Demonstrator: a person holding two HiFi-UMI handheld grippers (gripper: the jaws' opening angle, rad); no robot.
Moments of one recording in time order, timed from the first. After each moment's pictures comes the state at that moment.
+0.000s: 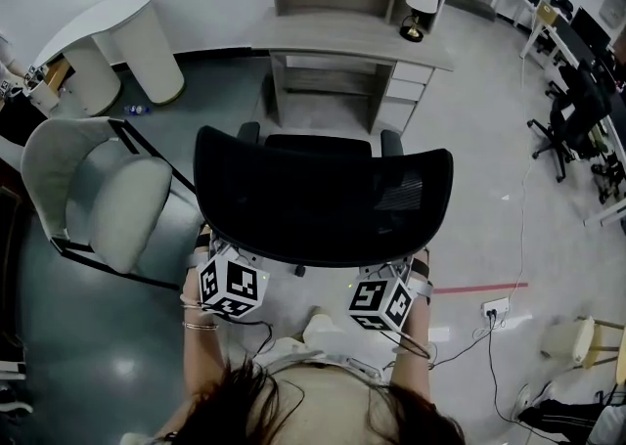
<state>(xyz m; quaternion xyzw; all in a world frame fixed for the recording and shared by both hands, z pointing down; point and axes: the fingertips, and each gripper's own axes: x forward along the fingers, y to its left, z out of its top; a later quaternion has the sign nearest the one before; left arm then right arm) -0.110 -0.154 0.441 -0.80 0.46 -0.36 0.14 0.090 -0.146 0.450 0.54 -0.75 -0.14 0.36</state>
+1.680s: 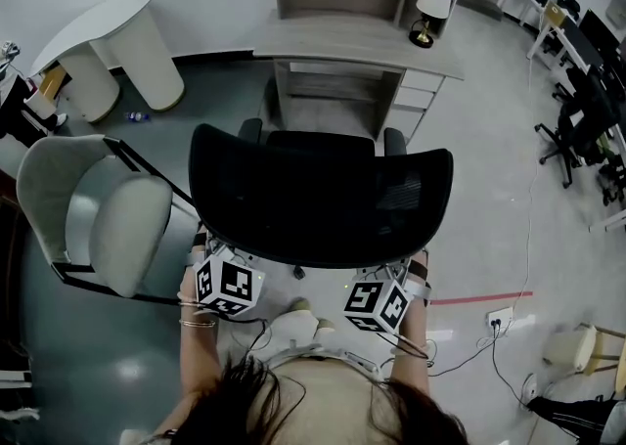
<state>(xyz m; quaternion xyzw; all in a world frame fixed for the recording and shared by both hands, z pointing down) -0.133 -0.237 0.437 -0.81 0.45 -0.35 0.16 0.067 -0.226 0.447 0.54 -0.74 -0.14 0.36</state>
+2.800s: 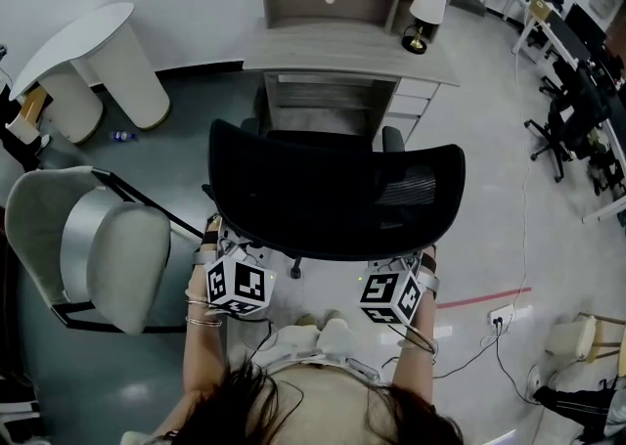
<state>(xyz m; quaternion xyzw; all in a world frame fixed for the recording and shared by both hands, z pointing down) -0.143 -0.318 0.431 -0.82 0.42 -0.33 0.19 0.056 -0.300 0.446 0.57 -0.73 -0.11 0.36</state>
